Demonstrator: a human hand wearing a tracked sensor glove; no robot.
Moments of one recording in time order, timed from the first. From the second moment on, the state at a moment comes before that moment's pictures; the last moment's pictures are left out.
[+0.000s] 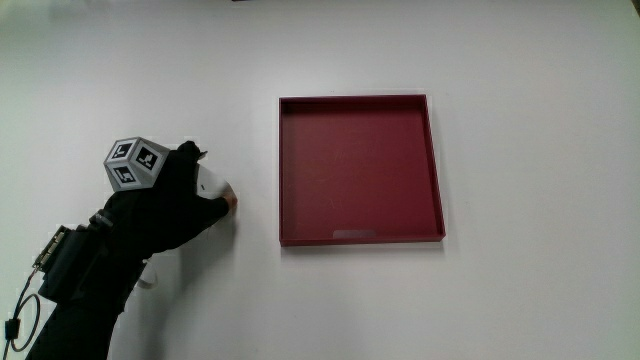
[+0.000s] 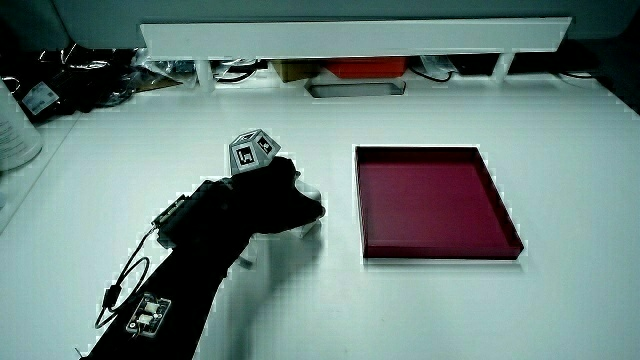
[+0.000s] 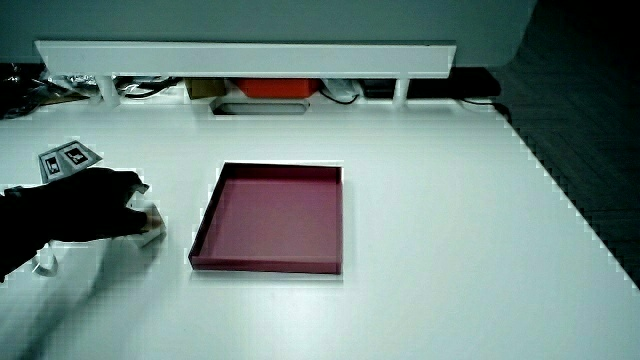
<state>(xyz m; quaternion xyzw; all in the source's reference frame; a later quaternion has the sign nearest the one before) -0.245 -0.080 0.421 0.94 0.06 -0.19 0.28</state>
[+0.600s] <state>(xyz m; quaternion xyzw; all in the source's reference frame) -0.225 -0.058 0.459 0.92 0.04 -0.20 0.33</state>
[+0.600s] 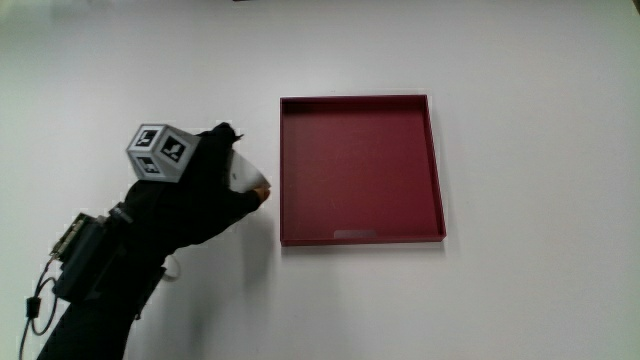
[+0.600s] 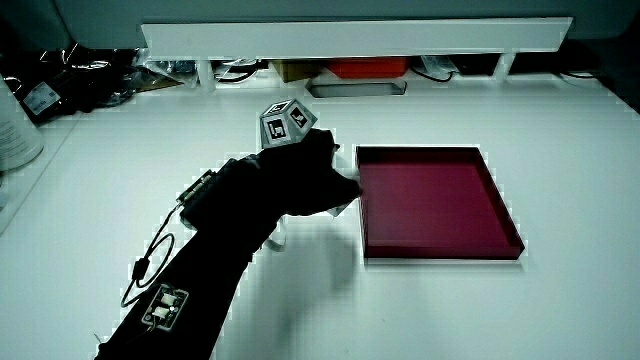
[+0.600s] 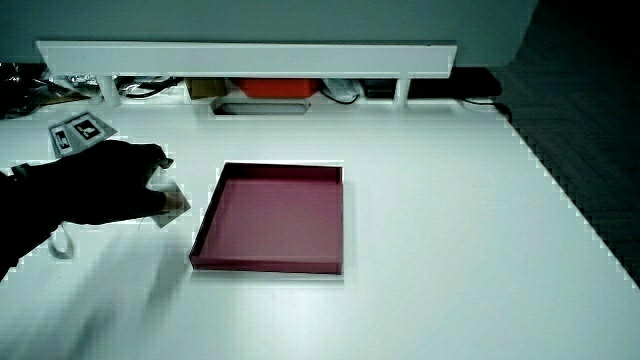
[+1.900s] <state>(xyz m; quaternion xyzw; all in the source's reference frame) -0.220 -0.036 0.495 0.92 0.01 -0.21 0.33</state>
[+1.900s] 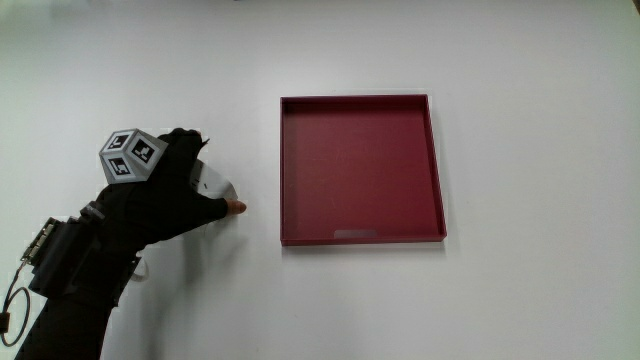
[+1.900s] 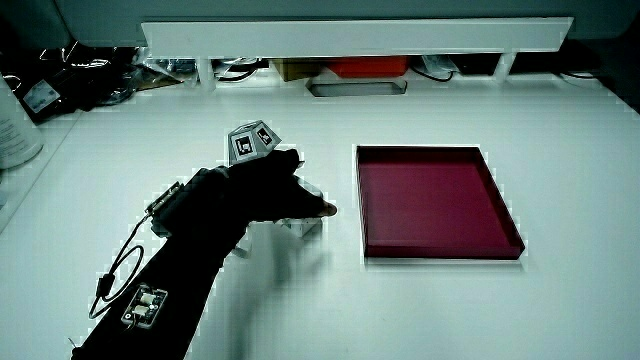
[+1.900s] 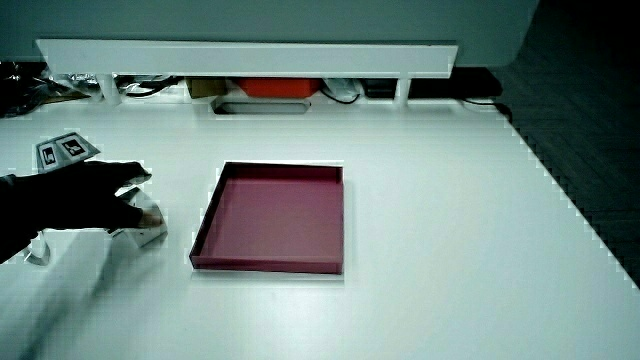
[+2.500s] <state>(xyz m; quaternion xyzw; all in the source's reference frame) -0.189 -0.043 0.459 0.92 0.07 -0.27 0.28</state>
